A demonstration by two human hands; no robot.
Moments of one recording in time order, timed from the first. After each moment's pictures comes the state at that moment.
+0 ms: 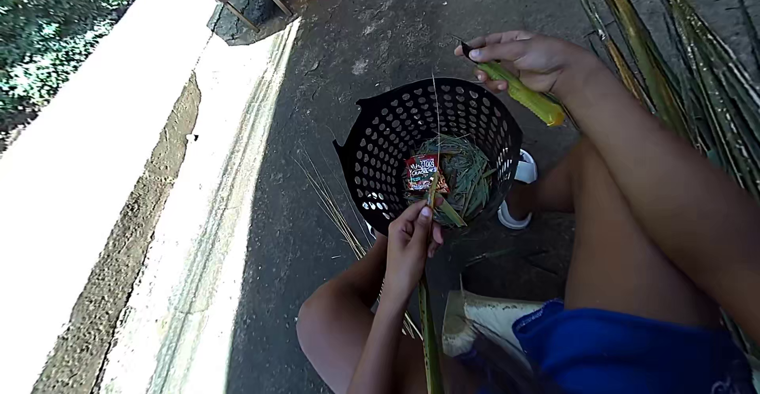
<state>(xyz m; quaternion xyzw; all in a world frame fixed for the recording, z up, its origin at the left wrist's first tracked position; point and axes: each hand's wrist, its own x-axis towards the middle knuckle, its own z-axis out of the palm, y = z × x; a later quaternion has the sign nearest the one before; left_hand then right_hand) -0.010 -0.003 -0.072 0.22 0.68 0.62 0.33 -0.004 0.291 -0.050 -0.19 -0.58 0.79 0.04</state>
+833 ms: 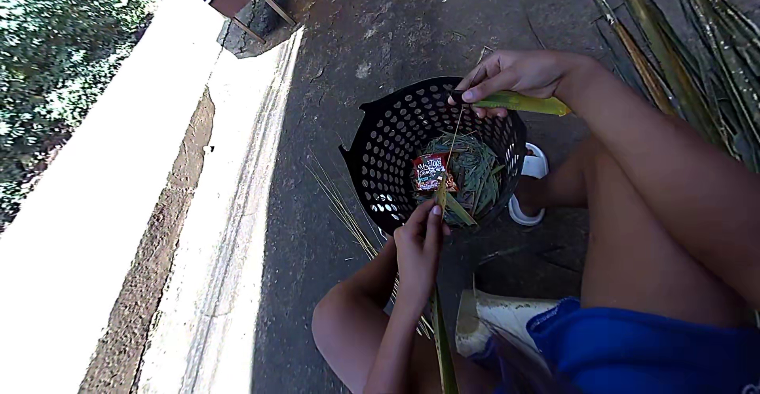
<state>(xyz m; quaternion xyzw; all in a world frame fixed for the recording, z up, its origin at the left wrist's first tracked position) -0.004 0.001 -0.075 0.31 0.79 0.49 0.19 0.003 0.288 -0.055 -0.09 -0.64 0.76 -0.06</state>
